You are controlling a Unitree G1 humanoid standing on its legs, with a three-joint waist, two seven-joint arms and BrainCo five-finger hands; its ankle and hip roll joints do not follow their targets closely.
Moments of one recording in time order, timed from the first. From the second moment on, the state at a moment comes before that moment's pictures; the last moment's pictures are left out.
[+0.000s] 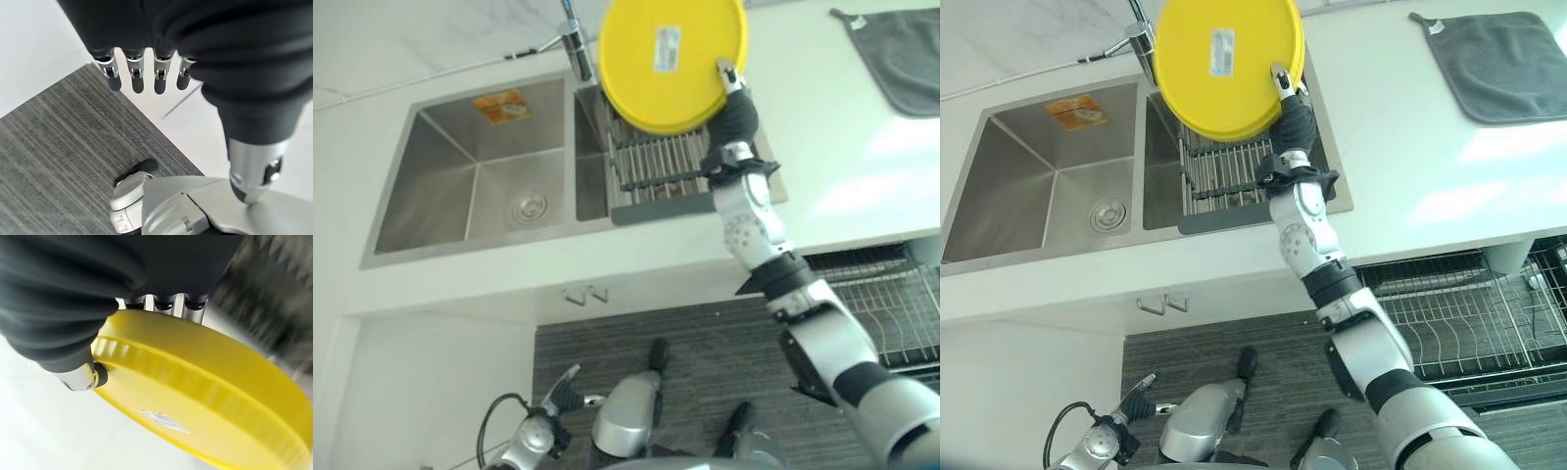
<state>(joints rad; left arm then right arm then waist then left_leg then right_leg) -0.01 0.33 -0.39 1.02 0.11 -0.28 0.10 -0.93 -0.14 0.30 0.37 1.03 -0.35 -0.20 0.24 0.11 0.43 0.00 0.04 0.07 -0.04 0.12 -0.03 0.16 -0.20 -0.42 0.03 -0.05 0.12</state>
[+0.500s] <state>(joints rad) 0.02 0.31 -0.44 1.07 0.18 -0.23 0.13 -0.53 -0.23 0.29 0.02 1.43 -0.44 -0.22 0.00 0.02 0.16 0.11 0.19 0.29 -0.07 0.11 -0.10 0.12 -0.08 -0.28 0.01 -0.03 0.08</state>
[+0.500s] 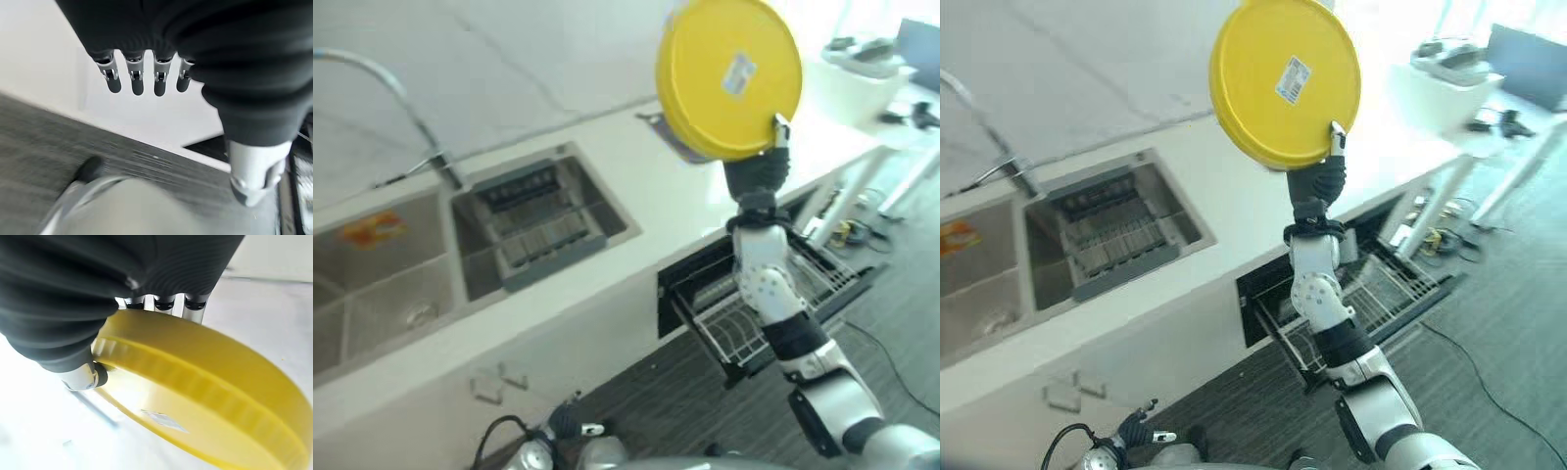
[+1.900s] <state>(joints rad) -0.11 0.36 -0.51 0.91 0.26 -0.20 0.11 -0.31 -0.43 0.07 0.26 1.03 -0.06 -0.08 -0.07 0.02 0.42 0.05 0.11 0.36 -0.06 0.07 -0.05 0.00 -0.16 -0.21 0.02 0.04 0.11</state>
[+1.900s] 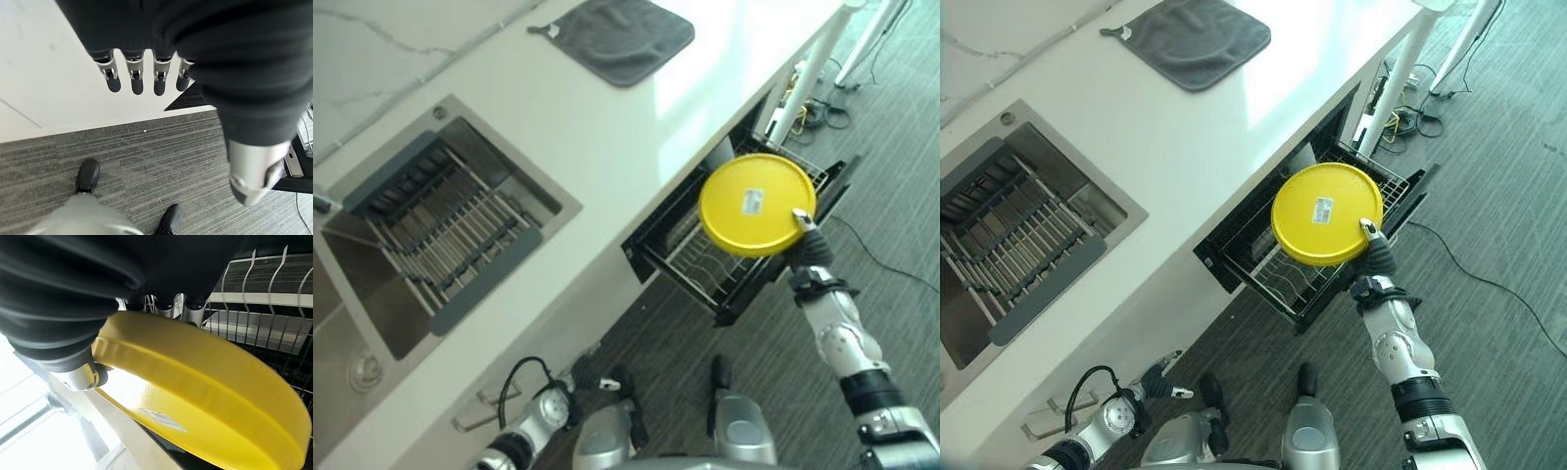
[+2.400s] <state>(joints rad) -0.18 0.37 -0.51 0.96 0.26 -0.21 0.11 -0.59 -0.44 0.08 0.60 0.88 0.02 -0.22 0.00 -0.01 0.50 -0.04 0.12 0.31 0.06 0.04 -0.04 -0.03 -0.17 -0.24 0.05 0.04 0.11</state>
